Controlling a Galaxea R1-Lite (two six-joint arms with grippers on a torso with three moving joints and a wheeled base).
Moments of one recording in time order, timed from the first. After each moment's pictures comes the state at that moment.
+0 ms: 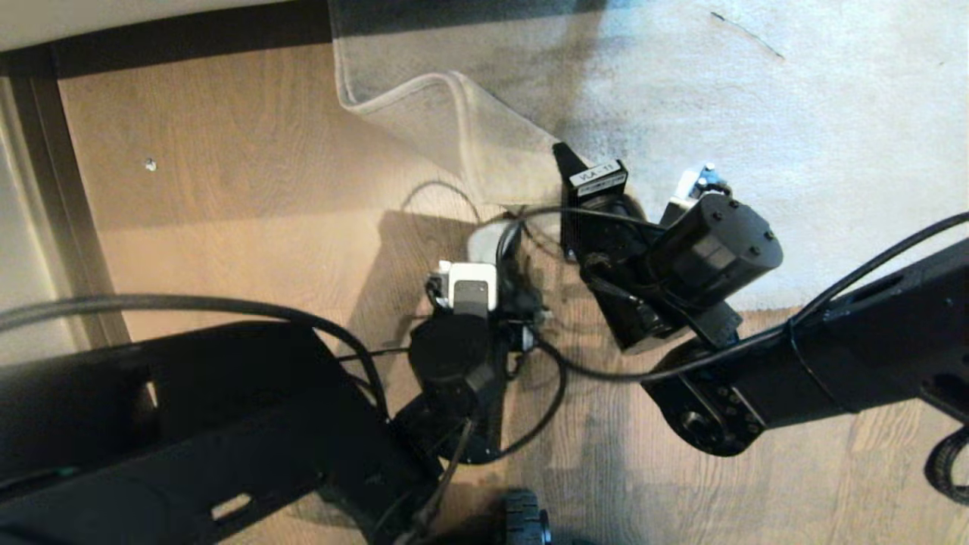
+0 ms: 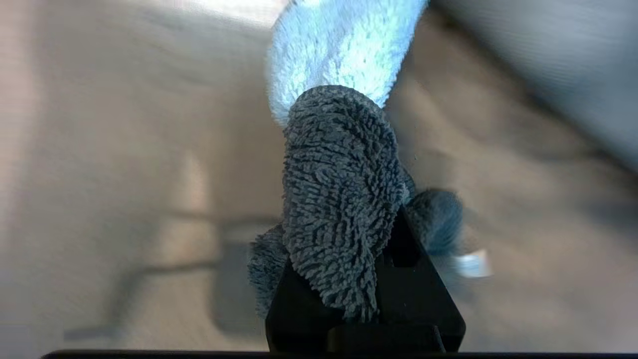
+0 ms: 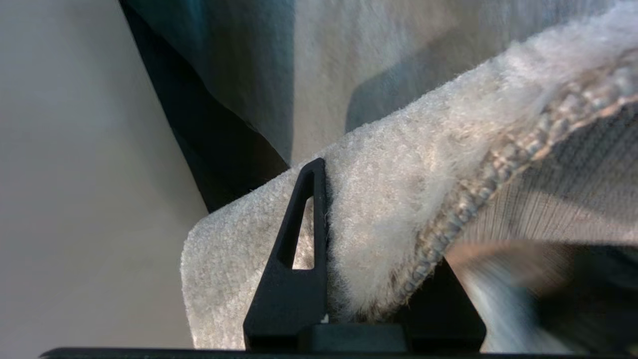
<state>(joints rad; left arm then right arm) -0.84 2.23 -0.90 -1.52 0.72 0.06 0.74 2.05 -1.10 -1.52 -0.37 1.05</state>
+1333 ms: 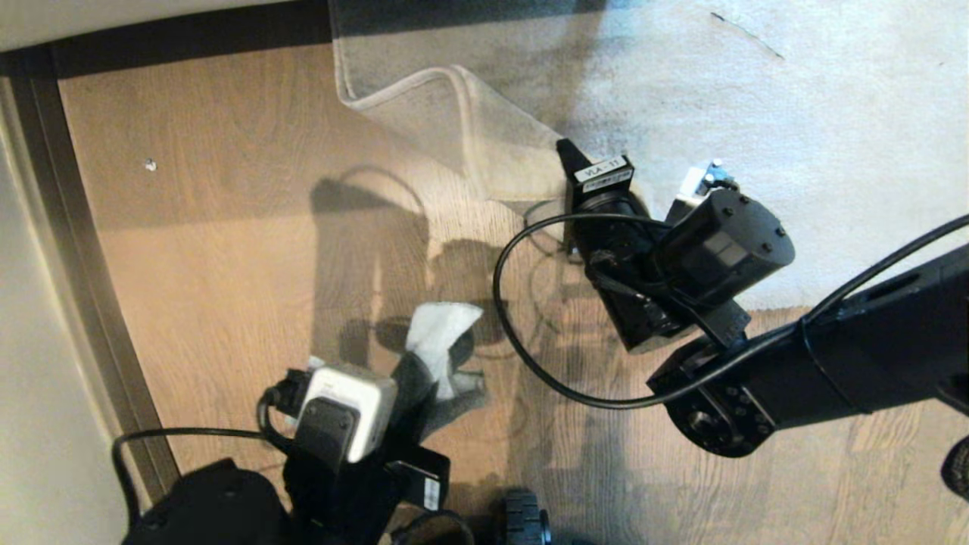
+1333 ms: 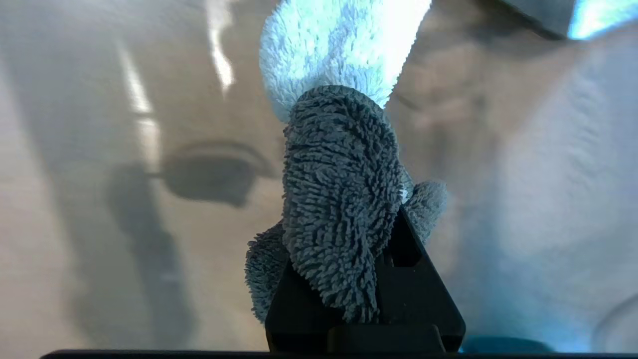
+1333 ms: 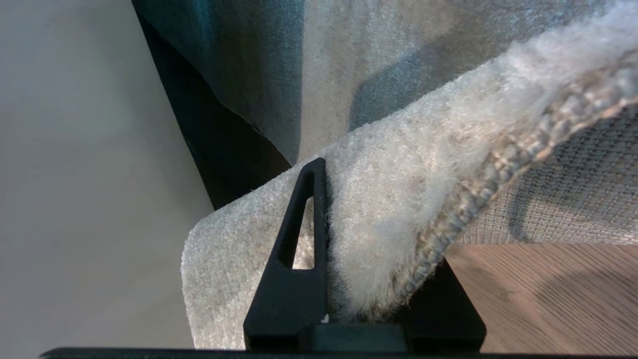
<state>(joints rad) -1.07 1.77 -0.22 -1.52 0.72 0.06 0.74 2.03 -1.09 -1.52 -0.37 1.05</state>
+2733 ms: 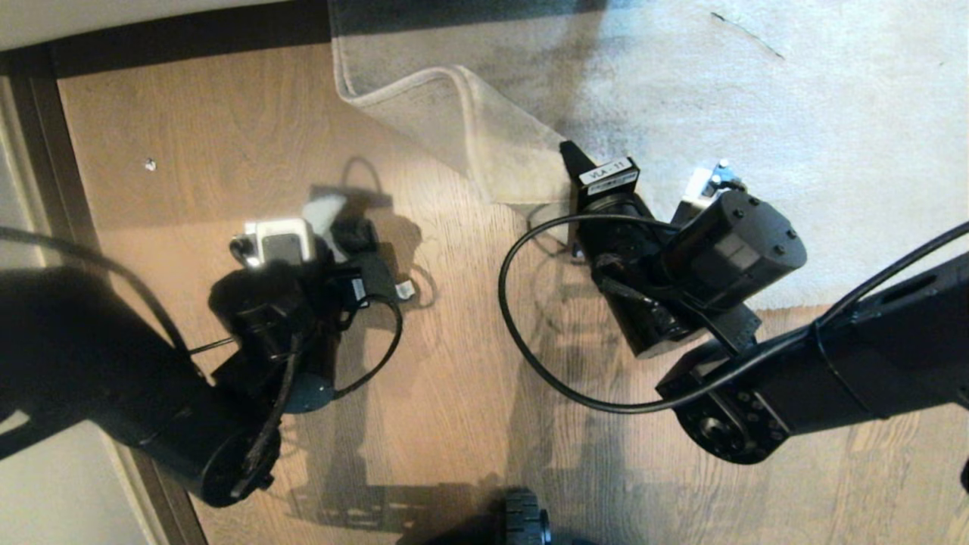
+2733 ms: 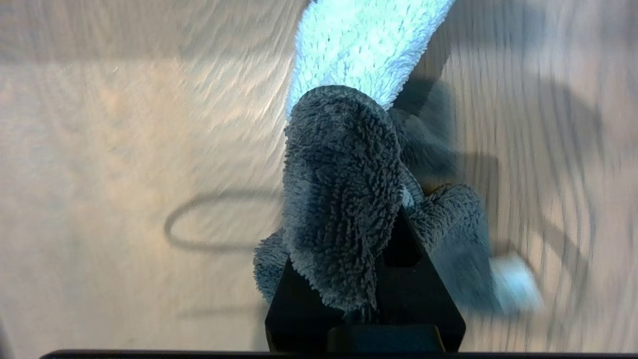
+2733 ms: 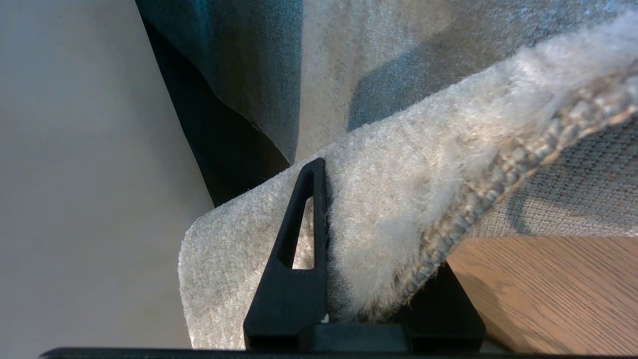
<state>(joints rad) -0.45 1.98 -0.60 -1.52 0.66 0.06 0.74 2.01 -1.06 -1.52 -0.37 1.05</state>
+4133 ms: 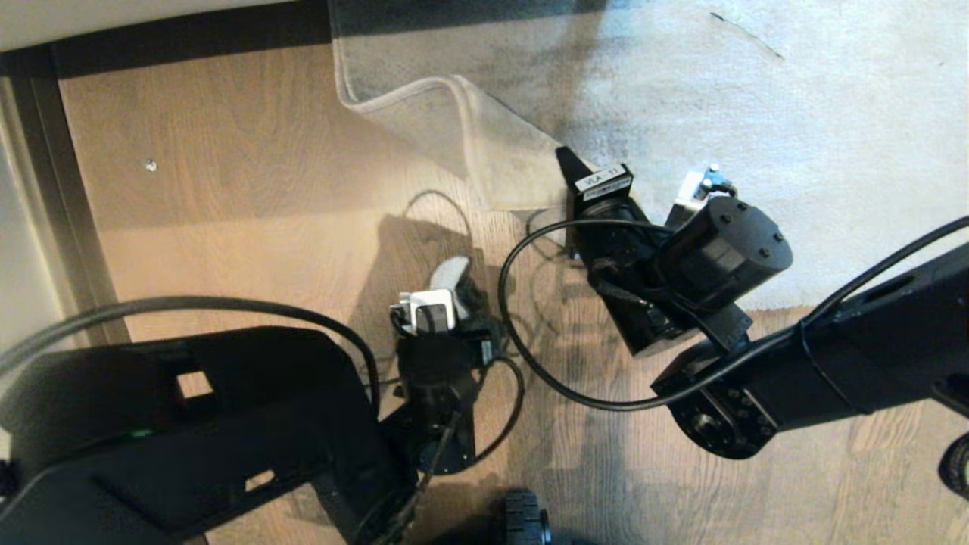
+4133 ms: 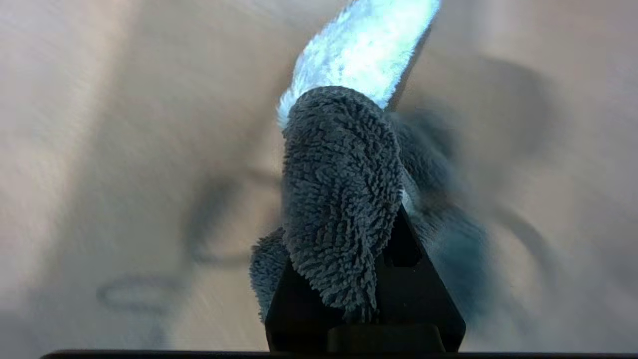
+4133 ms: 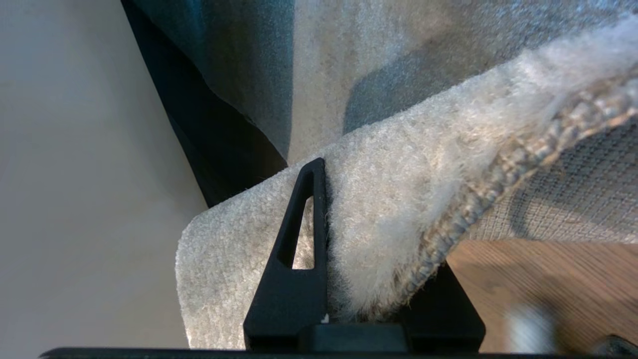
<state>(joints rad) -0.76 2.28 -0.81 -1.52 0.85 -0.08 0.72 2.04 -1.06 -1.52 -0.35 1.06</state>
